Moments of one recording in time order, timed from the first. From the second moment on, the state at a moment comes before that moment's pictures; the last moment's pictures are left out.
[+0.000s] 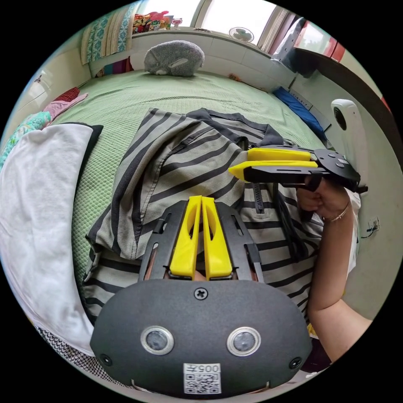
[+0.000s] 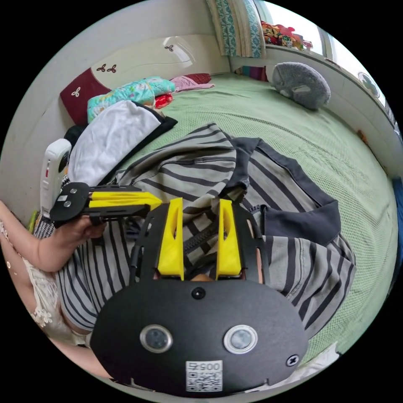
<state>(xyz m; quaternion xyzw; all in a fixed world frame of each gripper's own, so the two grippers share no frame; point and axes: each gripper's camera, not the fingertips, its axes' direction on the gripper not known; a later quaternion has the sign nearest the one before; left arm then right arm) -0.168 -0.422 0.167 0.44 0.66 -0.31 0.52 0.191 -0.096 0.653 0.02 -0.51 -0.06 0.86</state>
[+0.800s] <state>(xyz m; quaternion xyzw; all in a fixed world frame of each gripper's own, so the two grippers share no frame) -0.163 -0.392 0.183 0.44 0.67 -0.31 0.52 0.226 -0.093 0.614 -0.01 -0.51 -0.04 0.86</state>
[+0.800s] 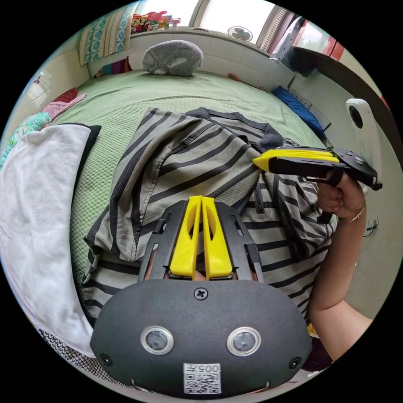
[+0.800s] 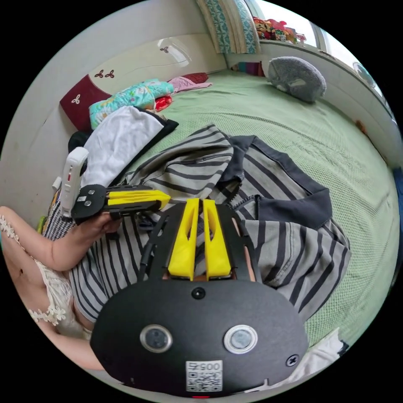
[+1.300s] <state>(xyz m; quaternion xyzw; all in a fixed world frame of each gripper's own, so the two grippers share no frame) -0.164 -0.361 0.193 0.45 0.65 -0.32 0.53 0.221 -0.098 0.564 -0.02 -0.45 -0.04 0.89</state>
